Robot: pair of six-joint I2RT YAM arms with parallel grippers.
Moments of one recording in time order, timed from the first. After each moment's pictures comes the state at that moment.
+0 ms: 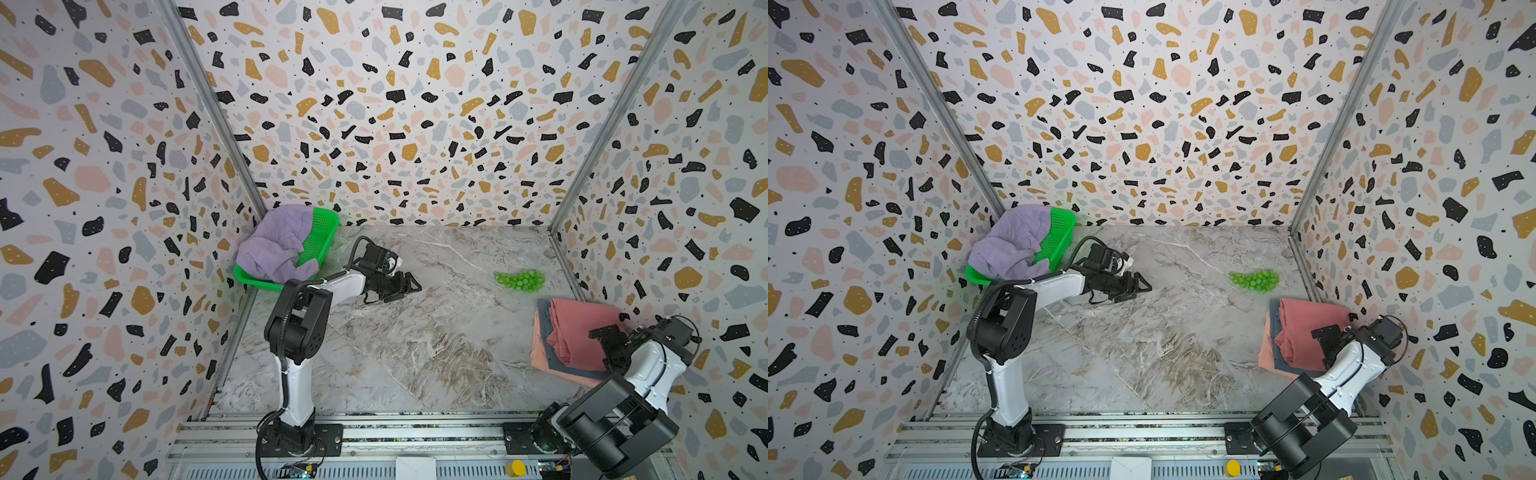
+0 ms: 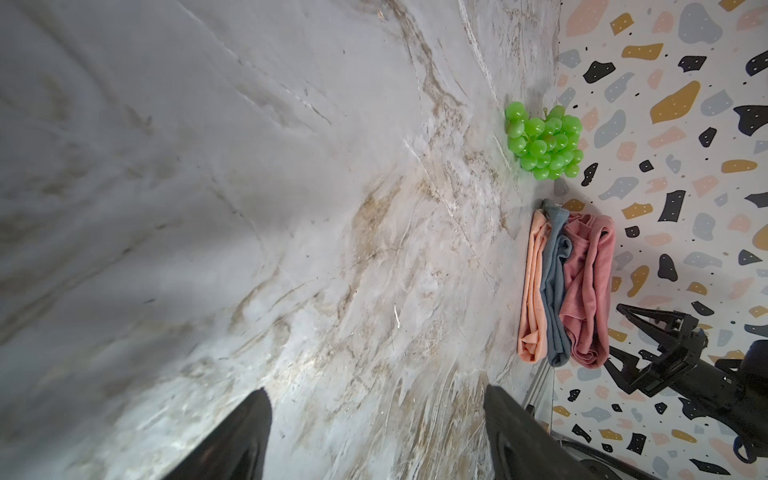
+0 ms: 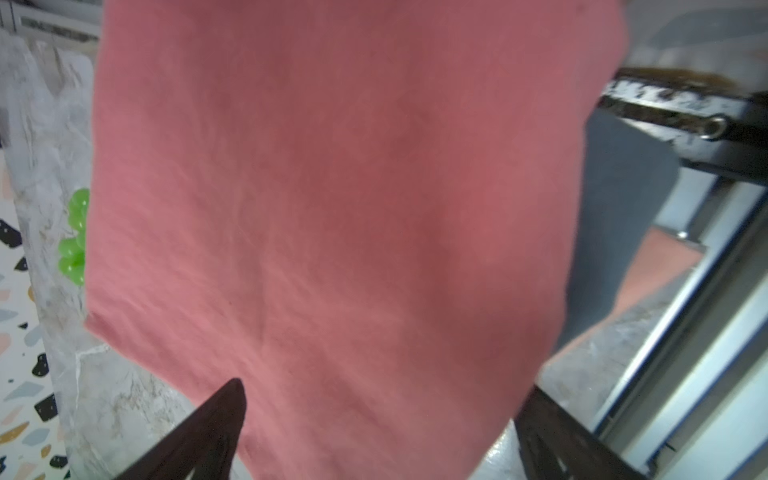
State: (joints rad) left arm -0.41 1.99 1.32 -0.26 0.67 -0.54; right arm -0.93 1.14 0.85 -0.90 -0.28 0.43
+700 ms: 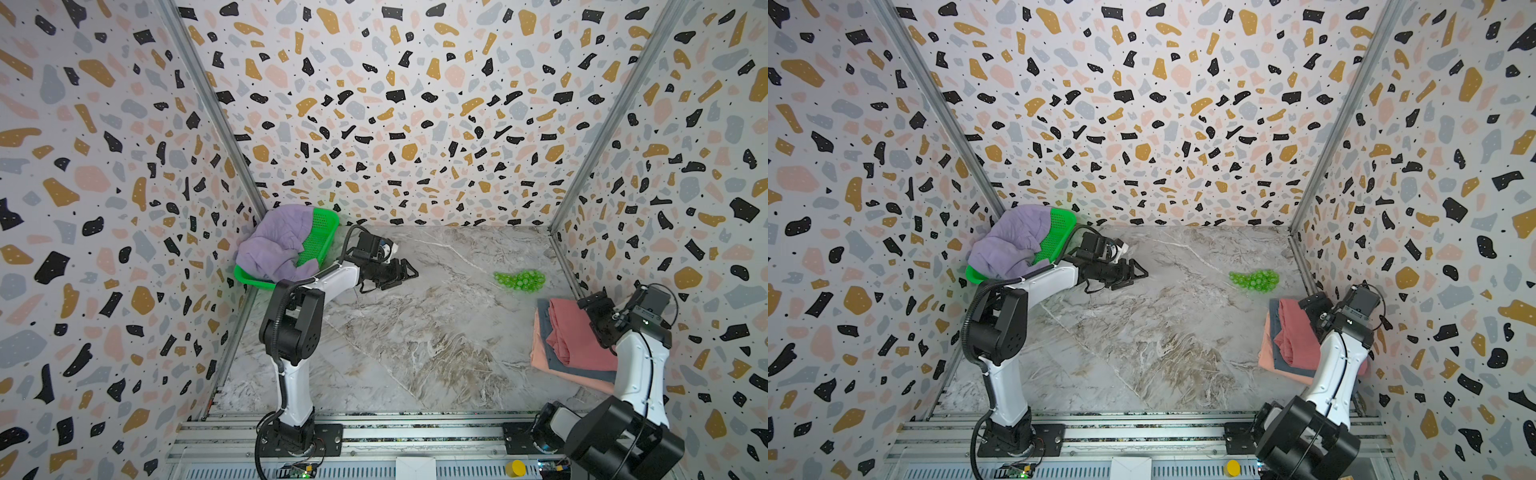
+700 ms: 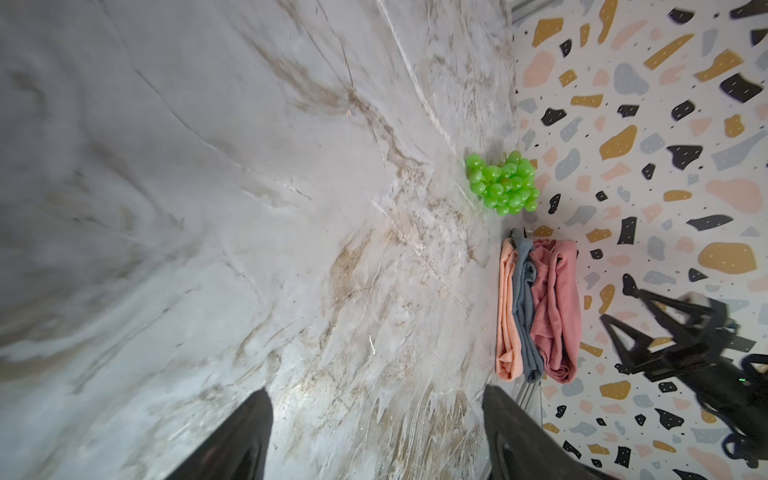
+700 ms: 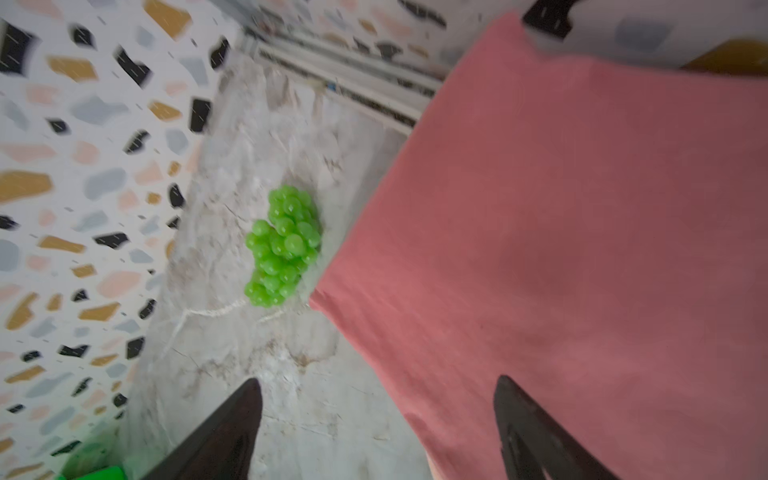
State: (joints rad) left arm -0.35 1.94 1.40 -0.29 0.68 -0.53; right arm -0.60 1.12 0.86 -0.68 -0.28 0.55
